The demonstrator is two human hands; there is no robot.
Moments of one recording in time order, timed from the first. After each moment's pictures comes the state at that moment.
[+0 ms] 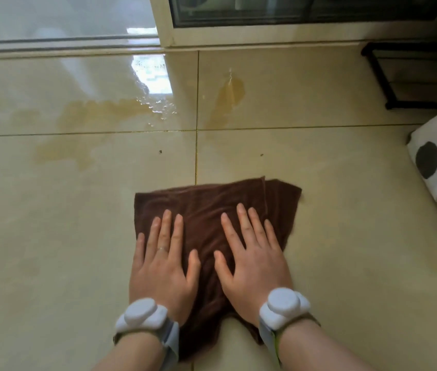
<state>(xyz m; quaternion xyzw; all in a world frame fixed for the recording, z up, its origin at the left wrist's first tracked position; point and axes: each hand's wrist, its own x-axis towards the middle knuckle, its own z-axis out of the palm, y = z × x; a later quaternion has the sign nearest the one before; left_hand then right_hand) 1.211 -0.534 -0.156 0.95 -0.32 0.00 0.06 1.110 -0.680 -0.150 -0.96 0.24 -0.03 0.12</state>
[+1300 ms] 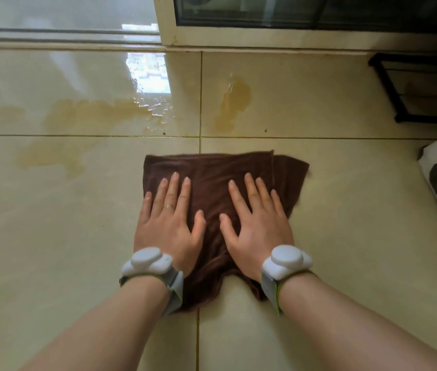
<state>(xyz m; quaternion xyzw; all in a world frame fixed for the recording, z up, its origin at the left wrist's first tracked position) 1.294 -0.597 -0.147 0.94 -0.32 -0.04 0.07 1.186 -0.734 -0.140 -0.96 0.27 -0.01 0.12</state>
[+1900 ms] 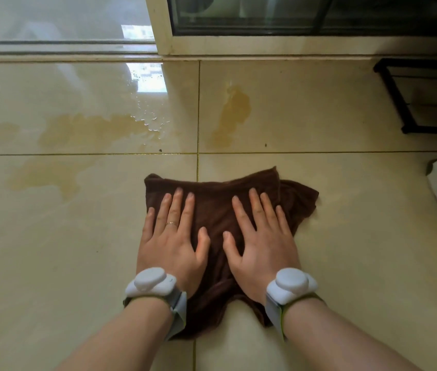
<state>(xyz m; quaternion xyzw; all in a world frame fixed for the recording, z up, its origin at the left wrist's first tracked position) 1.297 -0.613 -0.153 0.94 -0.32 -0.03 0.07 1.189 -0.749 -0.147 -0.95 0.28 -0.02 0.12</state>
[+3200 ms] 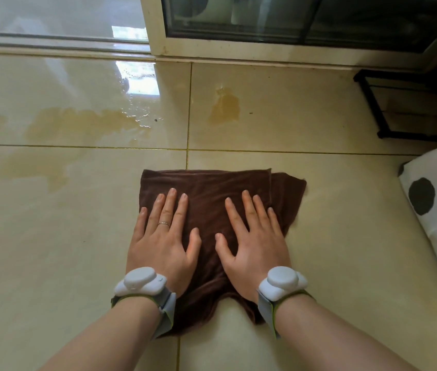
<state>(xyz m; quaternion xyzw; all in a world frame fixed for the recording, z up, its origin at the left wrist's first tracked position) 1.281 -0.608 -0.155 0.94 -0.33 -0.02 0.09 1.170 -0.750 -0.147 -0.95 0.27 -0.02 0.12</state>
